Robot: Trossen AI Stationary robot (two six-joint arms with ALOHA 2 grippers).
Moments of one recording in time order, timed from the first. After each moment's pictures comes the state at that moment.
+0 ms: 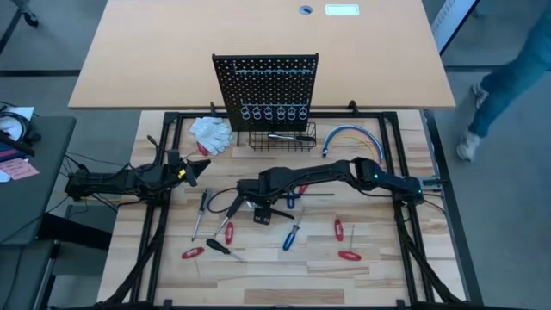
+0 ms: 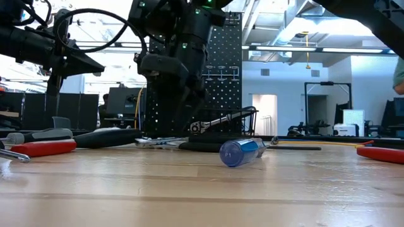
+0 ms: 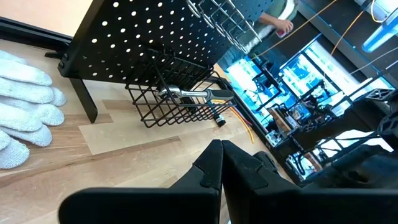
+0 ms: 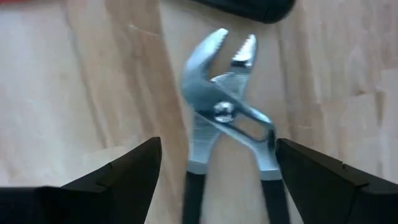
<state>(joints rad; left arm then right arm) -0.05 0.01 0.11 -0.22 -0.62 -0.83 0.05 2.41 2.12 -1.02 0.04 0.26</state>
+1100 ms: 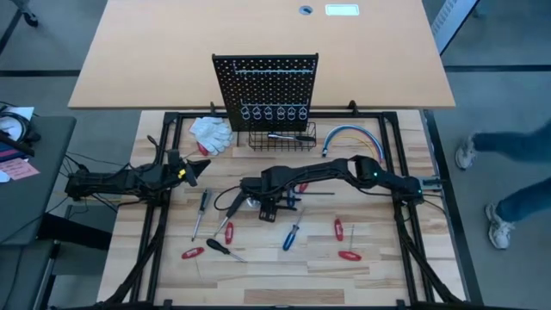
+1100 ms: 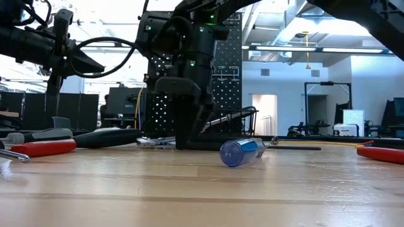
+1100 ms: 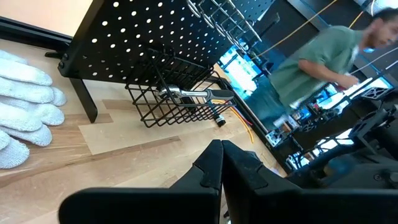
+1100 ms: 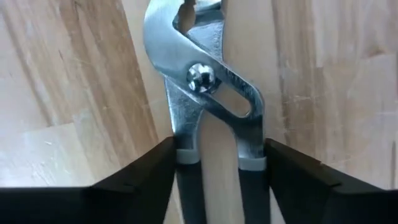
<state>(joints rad) -0.05 0.01 0.11 -0.22 -0.62 -0.83 0.03 2.41 2.03 -1.02 0.00 0.23</state>
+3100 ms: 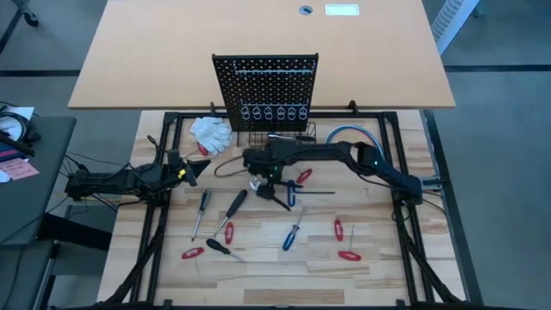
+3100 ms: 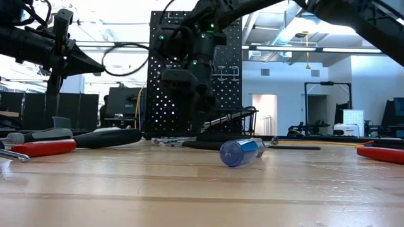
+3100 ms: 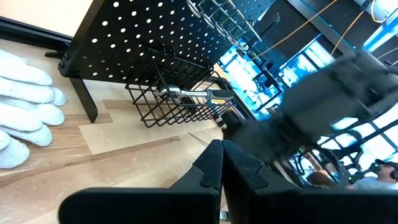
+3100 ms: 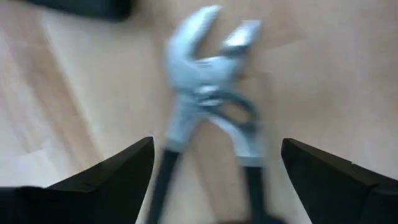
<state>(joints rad) -0.05 0.01 0.11 -0.22 -0.62 -0.83 -0.12 2.39 2.08 -1.06 -0.10 0.21</state>
